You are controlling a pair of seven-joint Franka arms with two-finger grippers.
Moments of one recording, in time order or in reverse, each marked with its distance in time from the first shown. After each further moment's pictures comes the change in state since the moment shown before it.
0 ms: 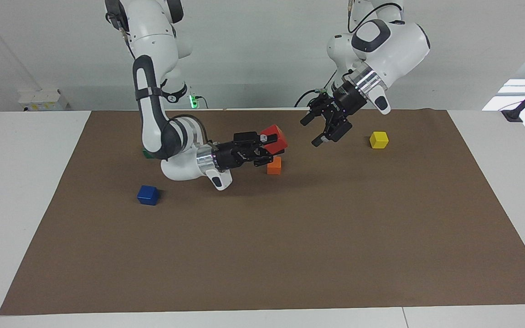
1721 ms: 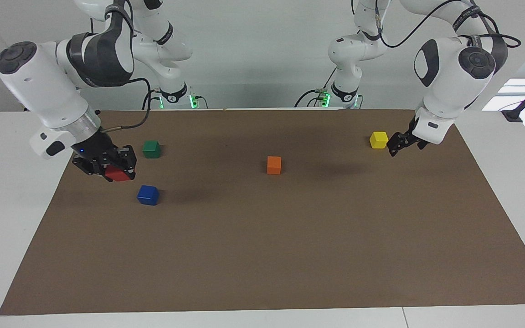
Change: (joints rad) left arm 0.293 0.206 -0.010 0.271 0.871 -0.552 1.244; right arm -0.214 -0.162 -0.065 0.363 -1.974 0.205 0.552
